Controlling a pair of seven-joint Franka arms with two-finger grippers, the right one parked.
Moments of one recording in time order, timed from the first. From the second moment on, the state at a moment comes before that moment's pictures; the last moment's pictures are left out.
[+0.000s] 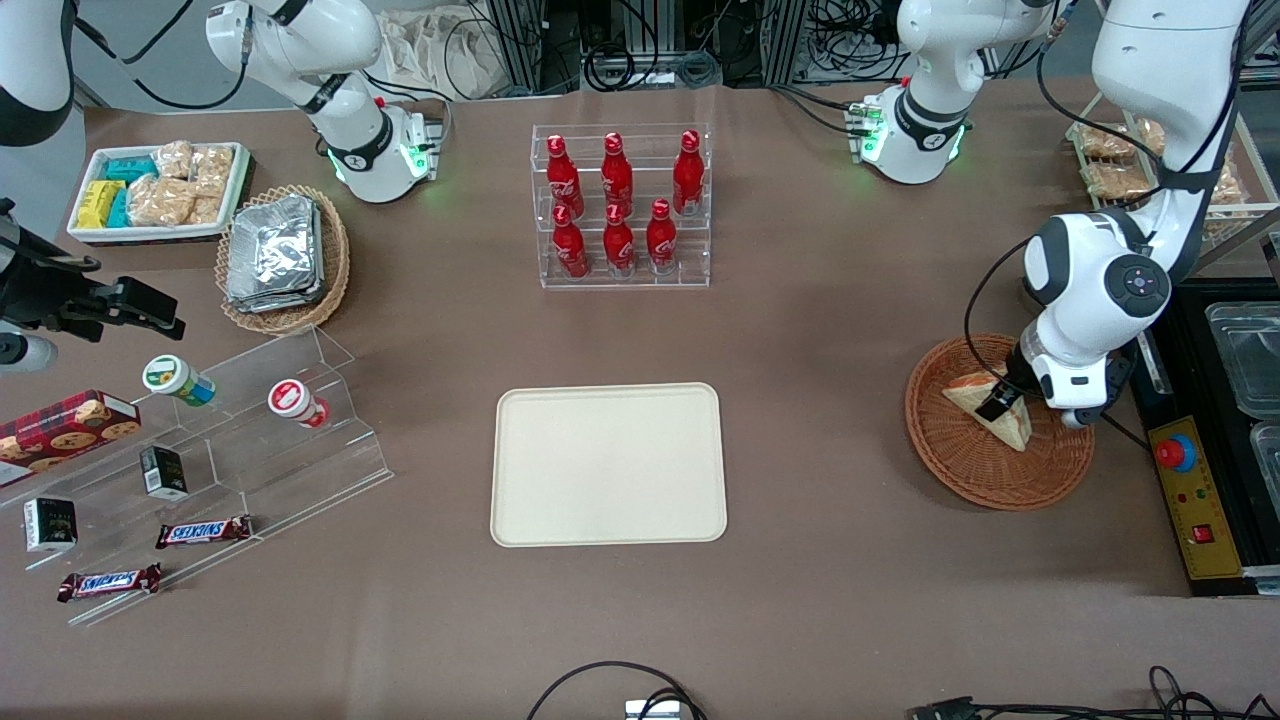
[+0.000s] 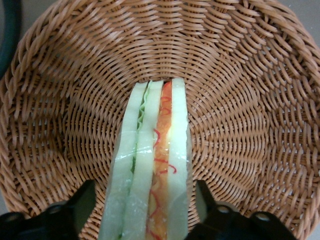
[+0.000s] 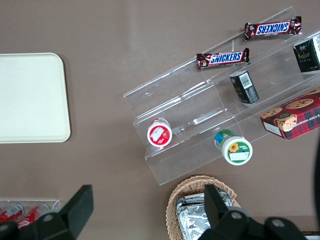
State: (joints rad) arm 0.16 0.25 -0.10 -2.34 0.08 2.62 -0.81
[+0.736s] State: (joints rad) arm 0.10 0.16 -0.12 -2.32 0.10 2.55 -0.70
